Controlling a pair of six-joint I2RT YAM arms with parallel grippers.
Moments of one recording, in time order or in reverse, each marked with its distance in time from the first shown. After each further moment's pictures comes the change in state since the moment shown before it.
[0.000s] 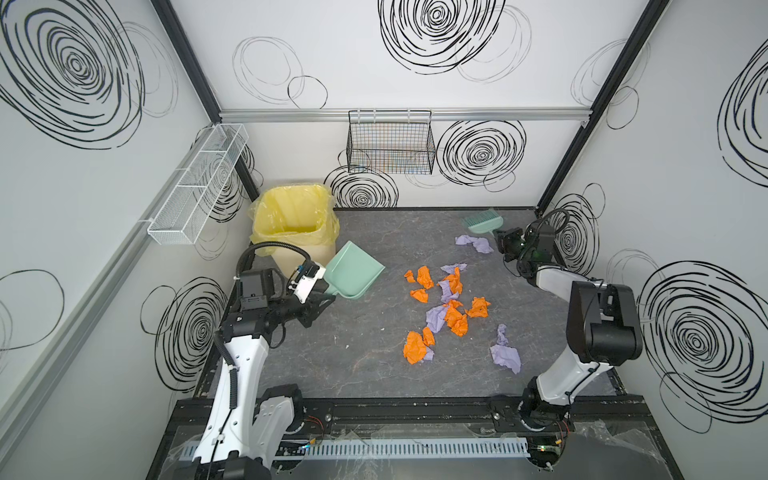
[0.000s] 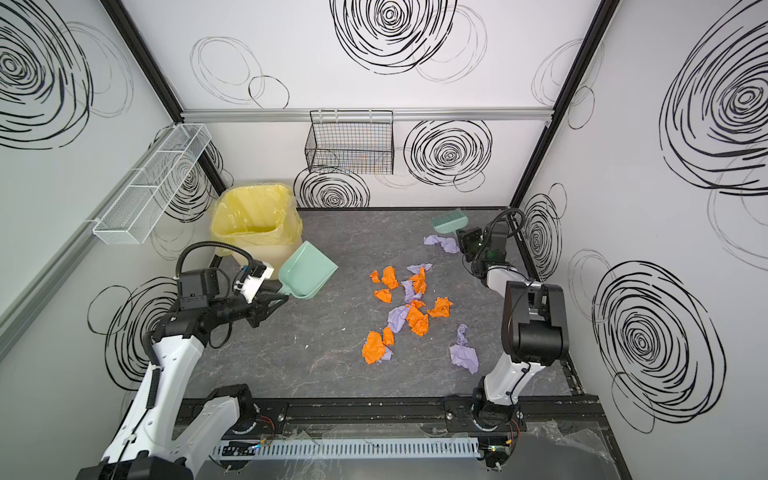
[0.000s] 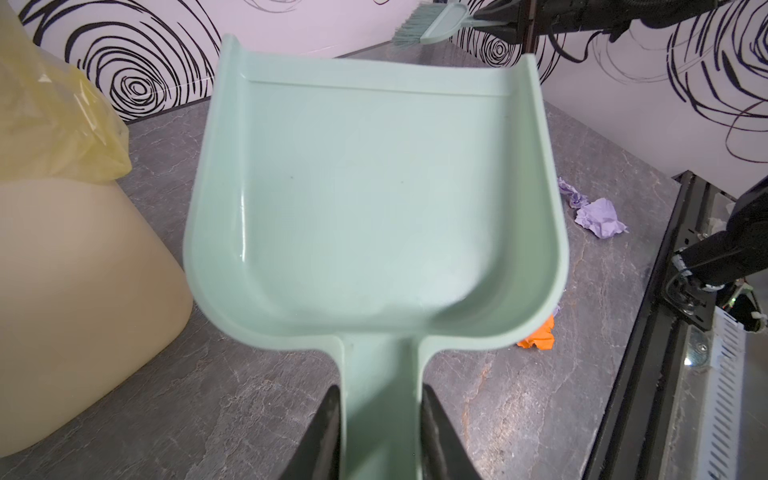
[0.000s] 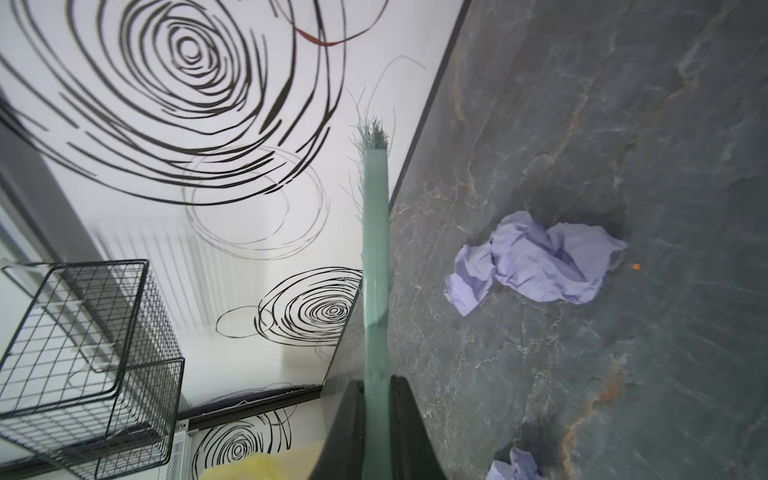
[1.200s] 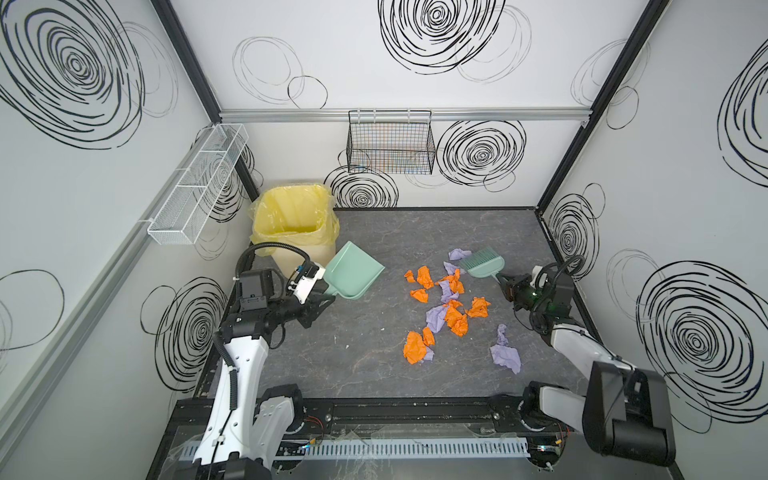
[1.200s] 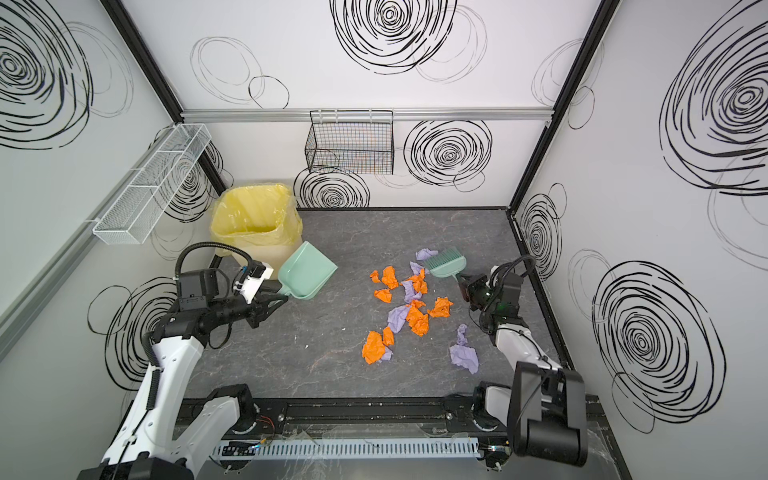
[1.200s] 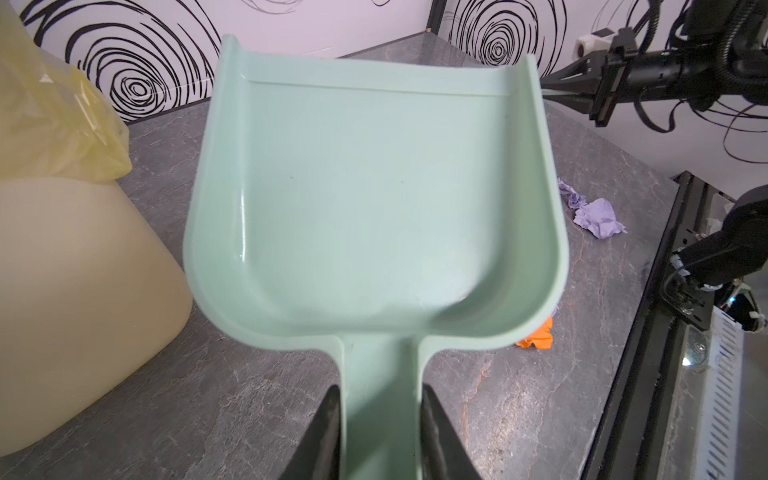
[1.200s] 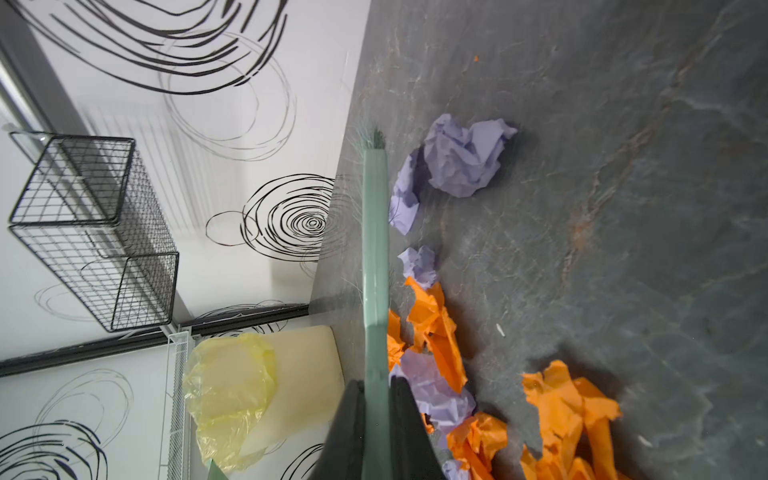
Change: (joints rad) left arm 0.005 -0.003 -0.001 -0.005 0.006 0.004; right arm -0.082 -0.641 -0.537 -0.148 -0.195 -0.126
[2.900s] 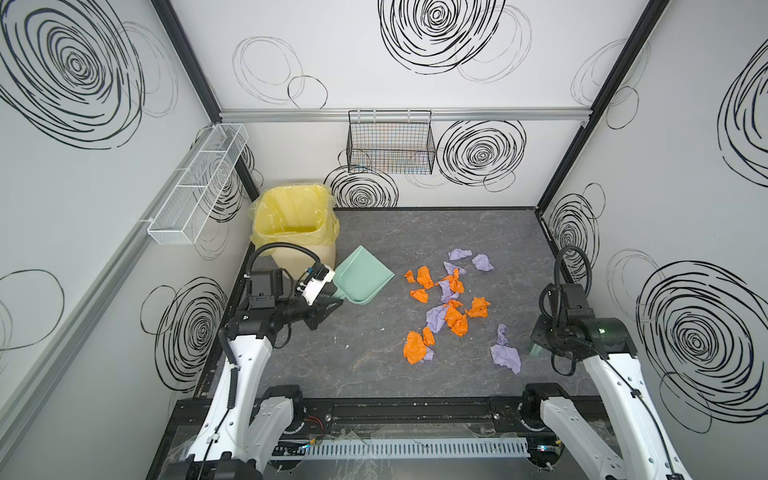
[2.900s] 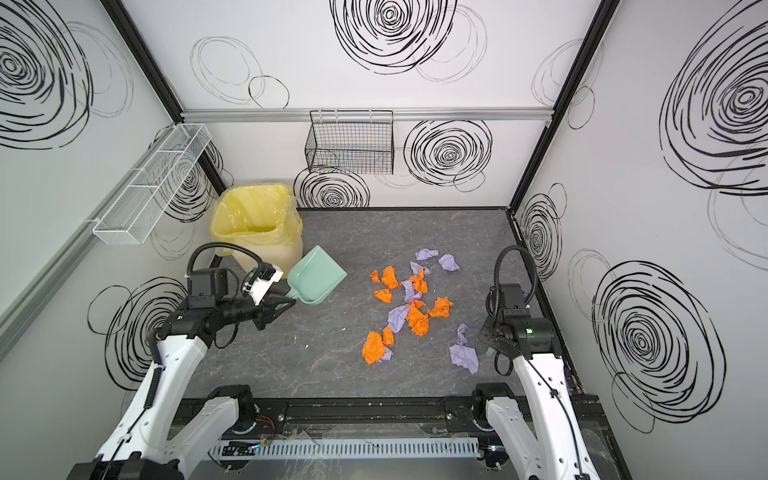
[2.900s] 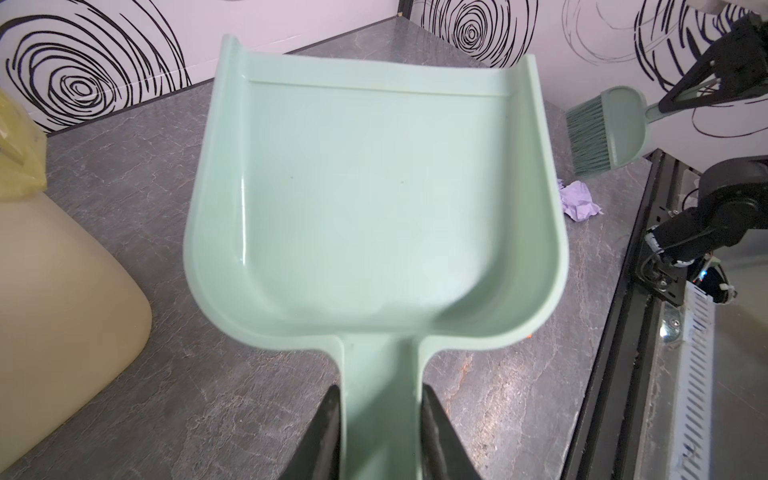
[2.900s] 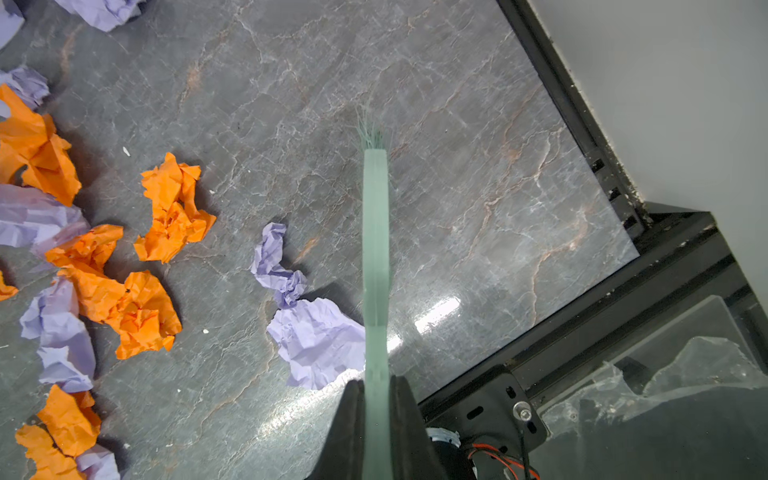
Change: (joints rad) left arm -0.102 0.010 -0.006 0.011 -0.022 -0.011; right arm 0.229 -0.322 0.454 -1.574 0.807 -0.569
